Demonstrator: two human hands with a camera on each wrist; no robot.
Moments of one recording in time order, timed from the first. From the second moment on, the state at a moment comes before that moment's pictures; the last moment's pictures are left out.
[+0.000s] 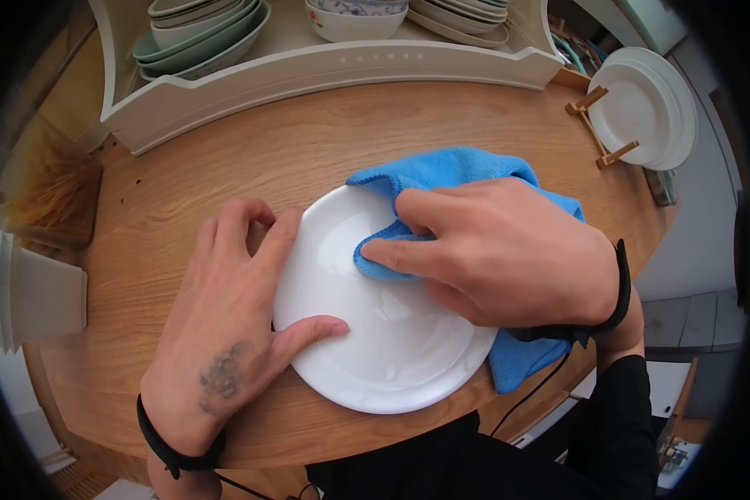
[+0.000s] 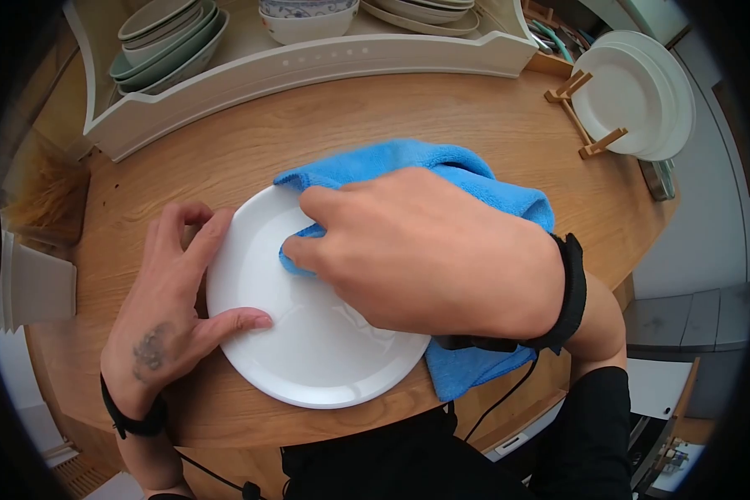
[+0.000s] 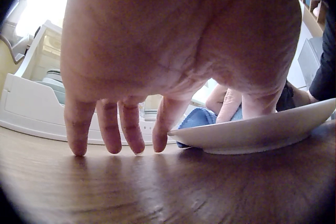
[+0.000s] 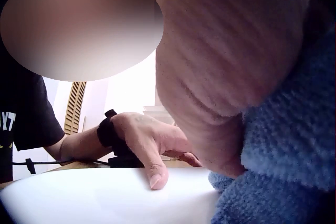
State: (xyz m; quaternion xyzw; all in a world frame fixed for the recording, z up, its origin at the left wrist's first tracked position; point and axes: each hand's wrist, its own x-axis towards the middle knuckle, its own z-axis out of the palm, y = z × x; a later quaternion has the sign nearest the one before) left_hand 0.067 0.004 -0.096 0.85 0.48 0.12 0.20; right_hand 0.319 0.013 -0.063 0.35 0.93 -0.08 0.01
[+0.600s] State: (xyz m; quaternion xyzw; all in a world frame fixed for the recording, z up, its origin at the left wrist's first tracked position) left_hand 0.067 0.004 -0.096 0.85 0.48 0.11 0.21; right_hand 0.328 0.016 -0.051 0.29 0.93 -0.22 0.05
